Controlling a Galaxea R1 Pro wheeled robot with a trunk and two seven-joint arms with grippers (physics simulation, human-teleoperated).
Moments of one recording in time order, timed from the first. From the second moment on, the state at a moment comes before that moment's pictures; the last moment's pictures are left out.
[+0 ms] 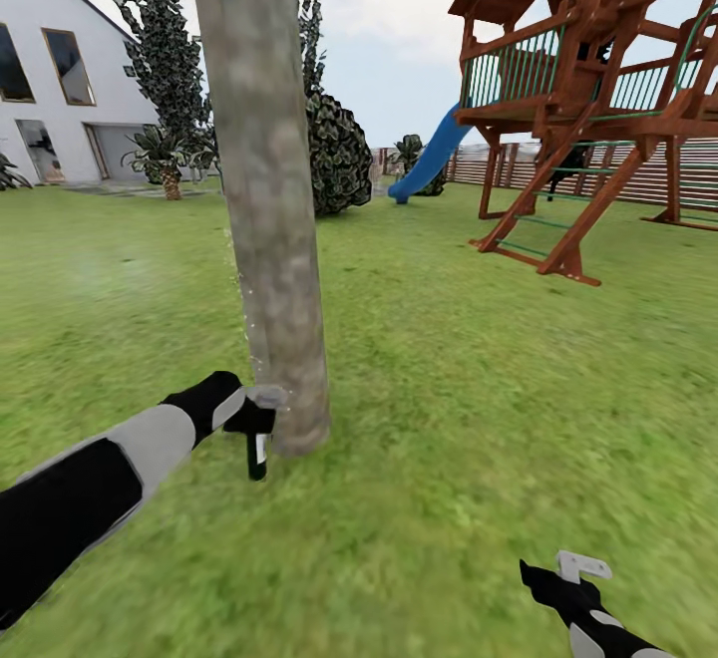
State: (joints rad) left arm -1.22 0.04 -1.05 -0.09 0.98 0.69 -0.10; right arm -0.58 -0.19 0.18 -0.03 -0.43 -0.27 0.03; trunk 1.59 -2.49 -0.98
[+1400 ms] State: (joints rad) left arm -1.85 0.01 -1.06 -0.04 0.97 0.99 -0.09; right arm -0.58 -0.19 0.18 -0.03 -0.43 -0.27 0.03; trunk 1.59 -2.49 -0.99
